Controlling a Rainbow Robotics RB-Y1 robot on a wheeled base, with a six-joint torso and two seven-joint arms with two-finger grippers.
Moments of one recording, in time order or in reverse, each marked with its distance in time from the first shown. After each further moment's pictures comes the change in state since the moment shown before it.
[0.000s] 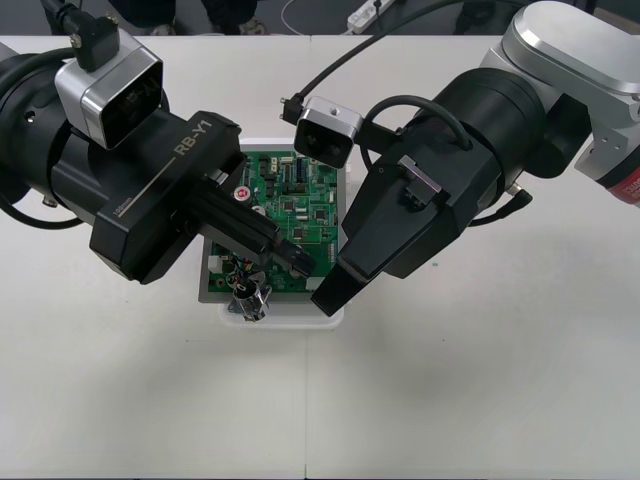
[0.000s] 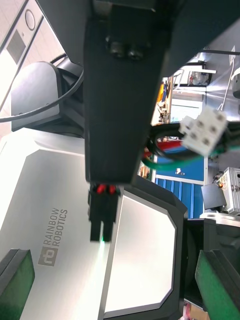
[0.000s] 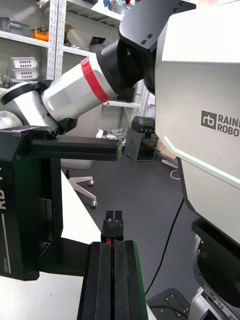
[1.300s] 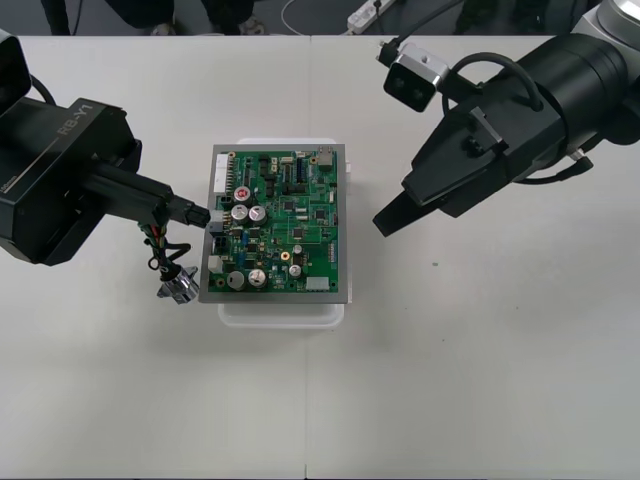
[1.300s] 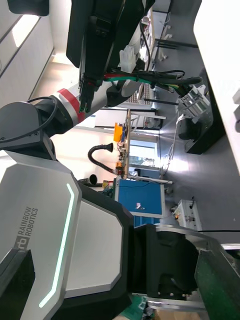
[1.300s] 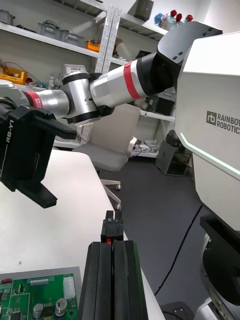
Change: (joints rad) right arm 0.003 -0.167 -0.032 0.131 0.023 0.000 0.168; left arm 0.205 0.084 0.227 0.052 0.064 -0.047 0.000
